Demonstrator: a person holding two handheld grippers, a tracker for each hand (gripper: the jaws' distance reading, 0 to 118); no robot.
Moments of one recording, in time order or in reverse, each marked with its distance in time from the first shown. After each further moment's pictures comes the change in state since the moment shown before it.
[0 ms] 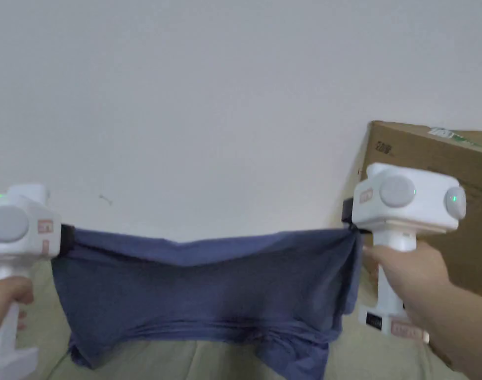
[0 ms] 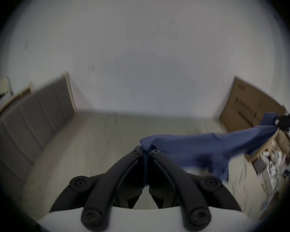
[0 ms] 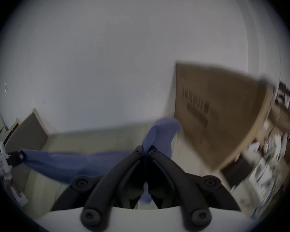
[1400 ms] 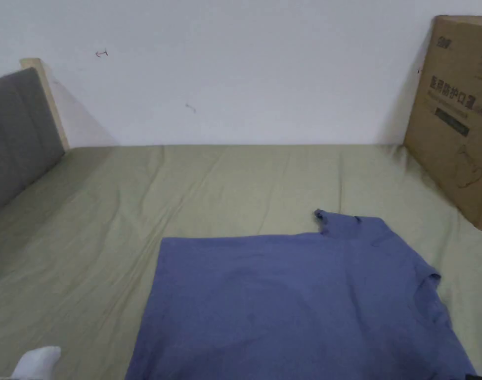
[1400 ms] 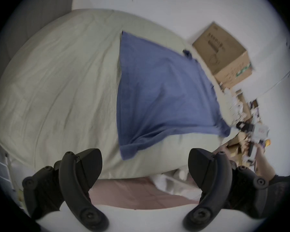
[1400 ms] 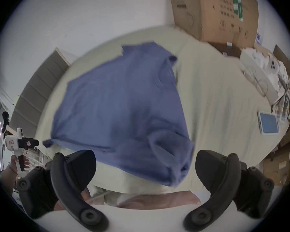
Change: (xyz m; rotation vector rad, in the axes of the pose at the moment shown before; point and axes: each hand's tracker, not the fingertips) left arm -0.126 -0.357 0.308 -0.427 -0.338 0.200; right arm 0.116 -0.366 0.303 -0.342 0.212 0.024
